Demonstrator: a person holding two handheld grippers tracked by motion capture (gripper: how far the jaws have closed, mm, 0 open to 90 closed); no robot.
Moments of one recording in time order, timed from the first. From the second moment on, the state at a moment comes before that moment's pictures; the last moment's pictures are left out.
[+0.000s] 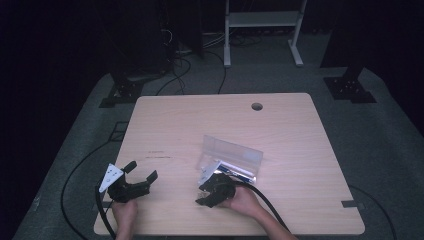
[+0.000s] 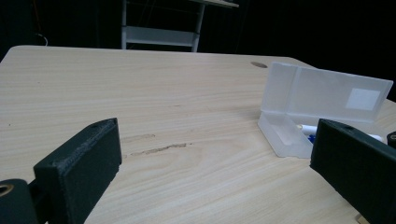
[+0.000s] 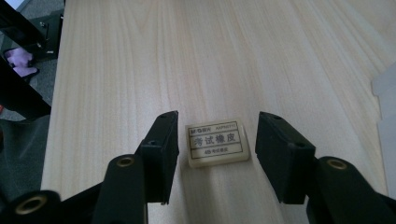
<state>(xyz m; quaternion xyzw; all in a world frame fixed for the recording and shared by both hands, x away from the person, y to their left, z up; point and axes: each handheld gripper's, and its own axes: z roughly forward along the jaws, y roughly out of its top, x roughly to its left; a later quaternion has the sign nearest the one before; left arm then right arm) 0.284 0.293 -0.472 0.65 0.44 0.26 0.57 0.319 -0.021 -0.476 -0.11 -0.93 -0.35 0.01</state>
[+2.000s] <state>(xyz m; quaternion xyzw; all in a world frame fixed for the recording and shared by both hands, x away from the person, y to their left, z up) 0.284 0.293 -0.472 0.65 0.44 0.26 0.57 0.366 -0.028 -0.437 -0.16 -0.92 -0.35 -0.05</state>
